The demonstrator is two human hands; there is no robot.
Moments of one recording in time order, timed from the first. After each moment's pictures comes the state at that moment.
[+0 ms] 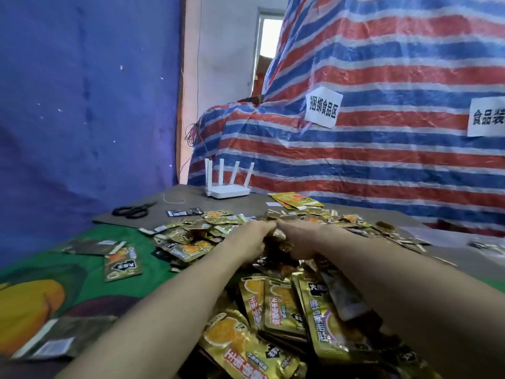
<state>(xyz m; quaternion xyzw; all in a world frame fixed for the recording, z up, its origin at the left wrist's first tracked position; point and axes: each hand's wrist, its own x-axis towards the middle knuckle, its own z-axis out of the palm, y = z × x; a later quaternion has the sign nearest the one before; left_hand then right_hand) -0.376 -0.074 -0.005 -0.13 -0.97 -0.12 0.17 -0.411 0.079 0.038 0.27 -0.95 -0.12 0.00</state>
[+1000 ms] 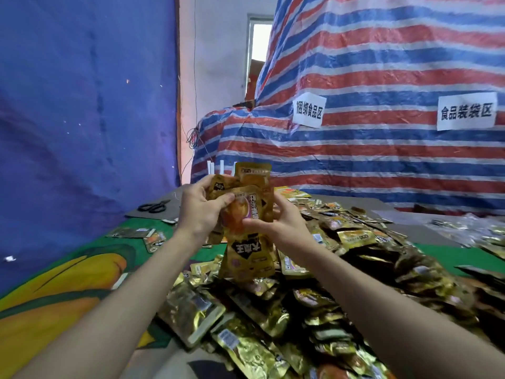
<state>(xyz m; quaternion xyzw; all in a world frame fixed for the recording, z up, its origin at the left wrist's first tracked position) -0.159 -0.088 0.064 -0.09 -0.67 -0.64 0.36 -0.187 0.086 0.055 0.32 -0.71 0.62 0.08</state>
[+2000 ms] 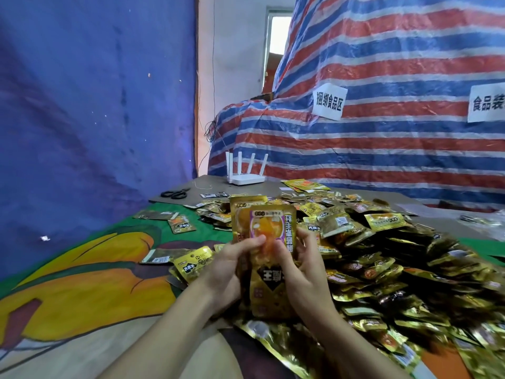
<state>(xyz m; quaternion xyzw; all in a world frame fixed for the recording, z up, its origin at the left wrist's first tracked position) -0.104 -0.074 -0.037 -0.08 -0.52 -0.85 0.00 -0.114 0.073 -0.047 0.29 -0.65 0.68 0.17</state>
